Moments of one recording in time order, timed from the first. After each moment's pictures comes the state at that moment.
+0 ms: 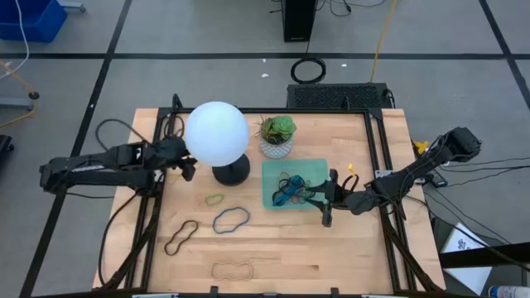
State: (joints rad) left arm 0.17 0.57 0.55 -0.77 -0.30 -0.47; right arm 0.49 1.14 0.45 0.26 0.65 0.28
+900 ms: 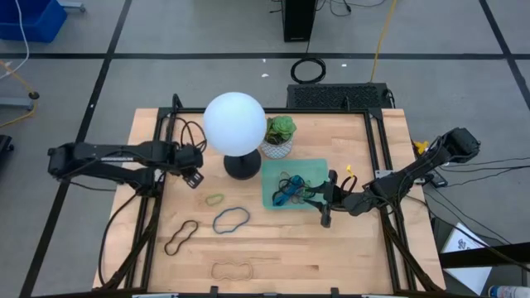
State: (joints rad) left arm 0.17 1.01 0.65 -1.07 -0.19 -0.66; right arm 0.49 1.17 0.45 0.26 0.65 0.30
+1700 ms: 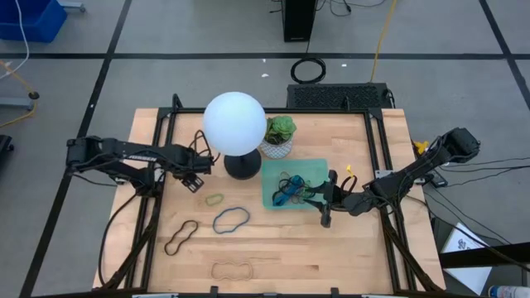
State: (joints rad) left arm 0.18 1.28 0.61 -1.10 -0.18 -0.70; right arm 0.49 1.17 0.45 0.26 0.65 0.30
